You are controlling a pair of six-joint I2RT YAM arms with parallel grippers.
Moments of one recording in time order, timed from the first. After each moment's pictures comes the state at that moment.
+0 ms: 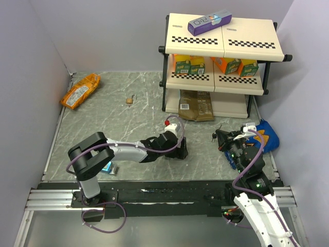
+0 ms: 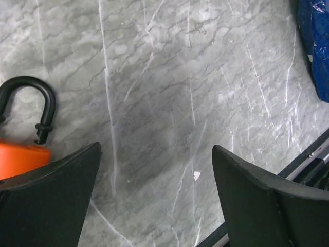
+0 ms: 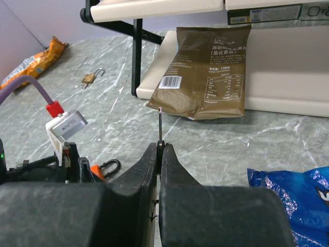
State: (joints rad) left arm -1.05 1.75 0.88 0.20 -0.13 -0.76; right arm 0.33 0.22 0.42 -0.26 0.07 0.28
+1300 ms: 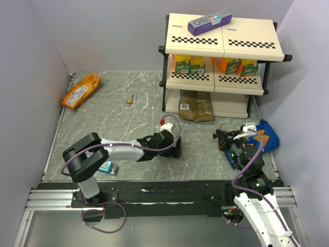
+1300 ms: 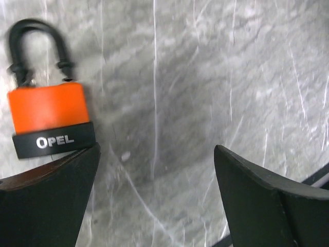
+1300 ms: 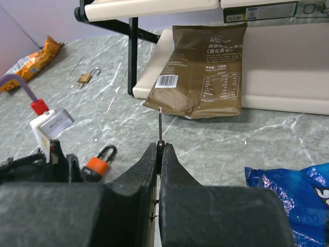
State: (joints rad) left arm -1.02 1.70 0.87 0.07 -0.18 -0.72; right arm 0.33 0.23 0.42 -0.26 0.09 0.28
